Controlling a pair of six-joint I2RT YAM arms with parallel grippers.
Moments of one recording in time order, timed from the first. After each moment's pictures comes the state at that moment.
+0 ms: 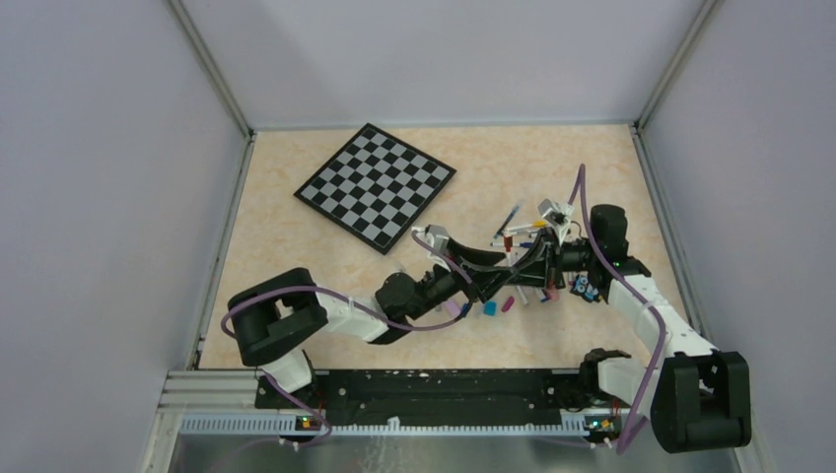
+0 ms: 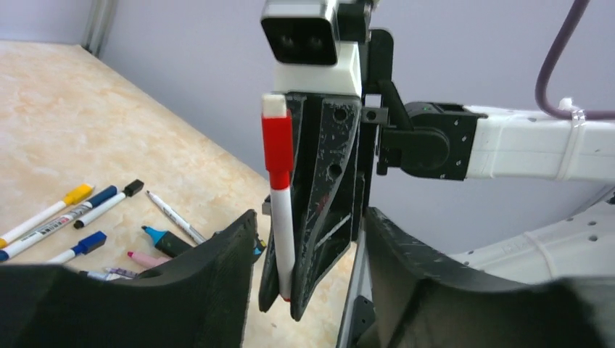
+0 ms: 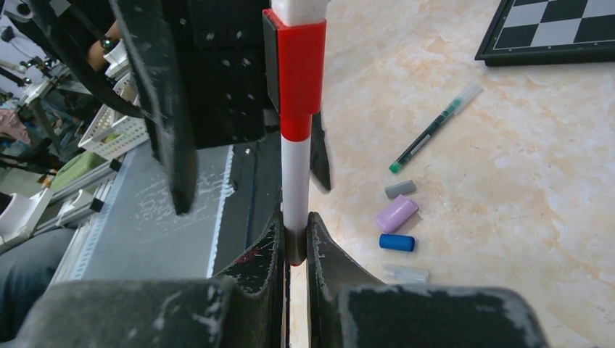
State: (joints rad) left arm -1.12 1.65 0.60 1.39 -0.02 -0.60; right arm 0.09 1.06 0.55 -0.01 -1.47 -0.02
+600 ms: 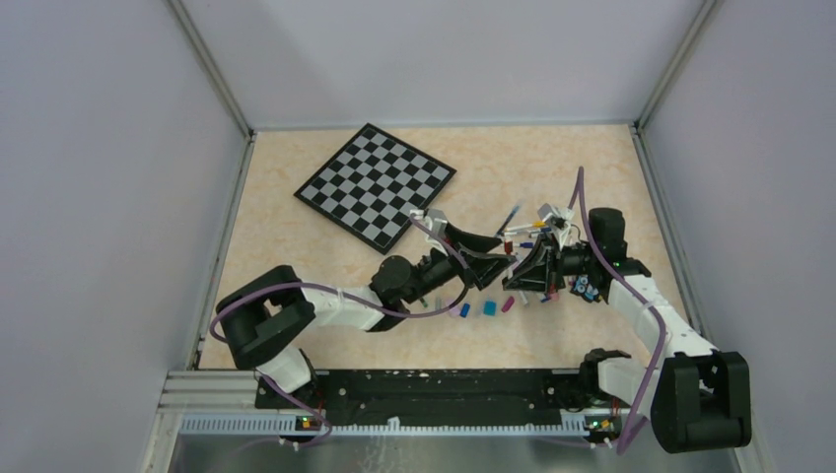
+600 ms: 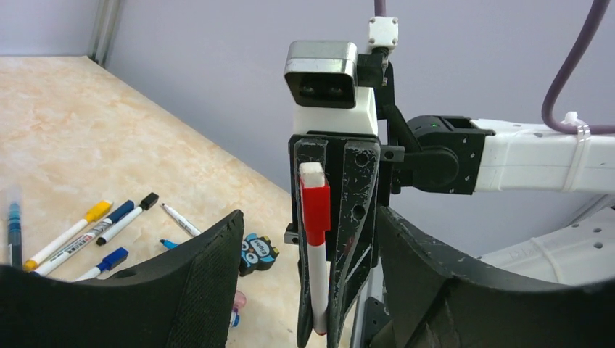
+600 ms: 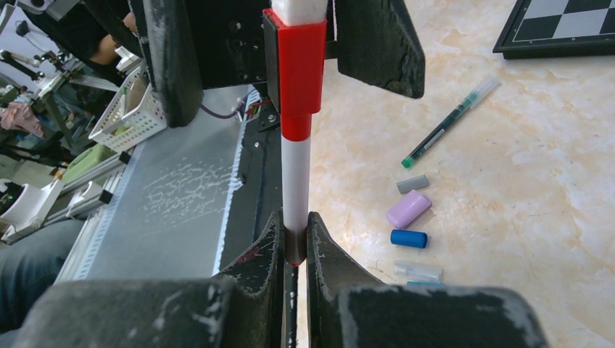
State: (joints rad) left arm -1.04 1.60 0.62 1.34 0.07 -0.59; right arm 0.09 1.06 0.55 -0.13 -1.51 -0.13
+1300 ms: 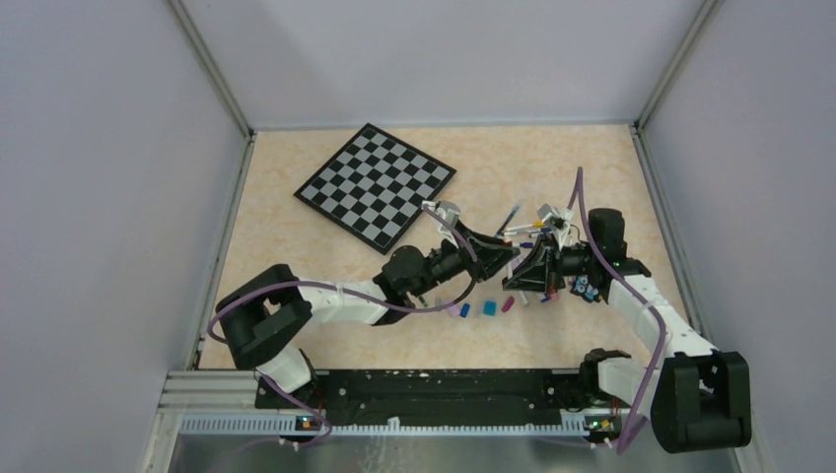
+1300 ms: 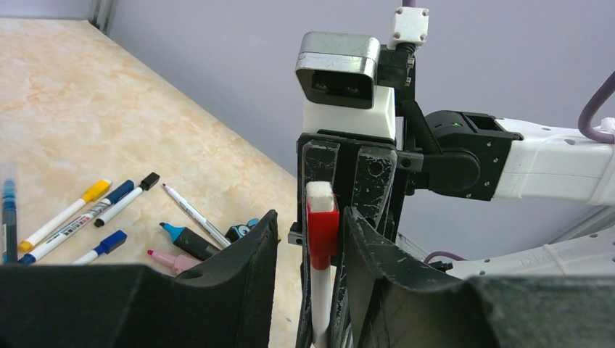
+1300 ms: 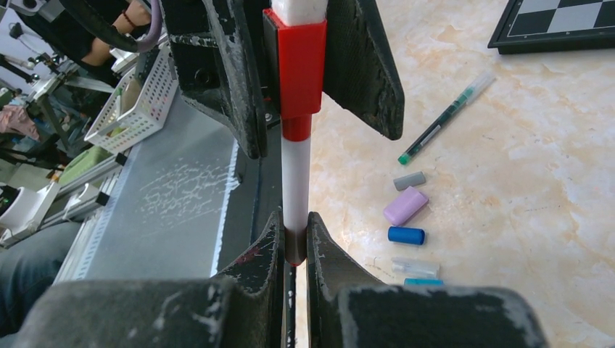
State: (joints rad) left arm -1.04 1.60 0.72 1.14 0.08 -0.62; right arm 0.09 1.06 0.55 -0.15 -1.49 -0.14
